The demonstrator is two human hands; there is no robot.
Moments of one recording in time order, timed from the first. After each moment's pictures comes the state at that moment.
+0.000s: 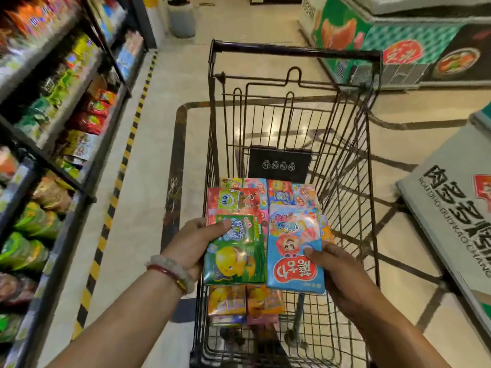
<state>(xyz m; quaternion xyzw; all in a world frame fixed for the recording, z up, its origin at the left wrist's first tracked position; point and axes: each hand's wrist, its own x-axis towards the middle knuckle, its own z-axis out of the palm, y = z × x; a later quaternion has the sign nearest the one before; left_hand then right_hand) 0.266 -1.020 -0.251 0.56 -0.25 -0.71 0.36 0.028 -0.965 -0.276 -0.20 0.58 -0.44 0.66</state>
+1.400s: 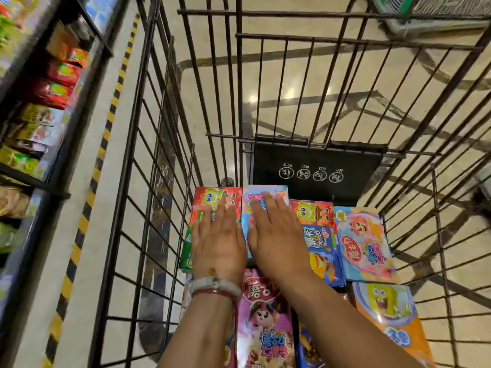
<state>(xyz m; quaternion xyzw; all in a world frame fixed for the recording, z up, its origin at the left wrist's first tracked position) 0.190 -1.265 -0.493 0.73 -0.66 -0.15 -0.01 0.087 -1.269 -0.515 -0.74 0.66 -0.07 0.12</state>
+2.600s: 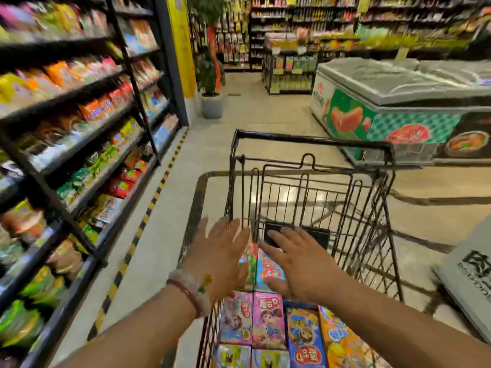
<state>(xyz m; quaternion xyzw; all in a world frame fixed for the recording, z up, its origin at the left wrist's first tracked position) 0.264 -1.125 -0.201 0.53 -0.84 0.08 0.01 0.068 -1.139 -0.228 -0.87 0.49 0.05 -0.04</state>
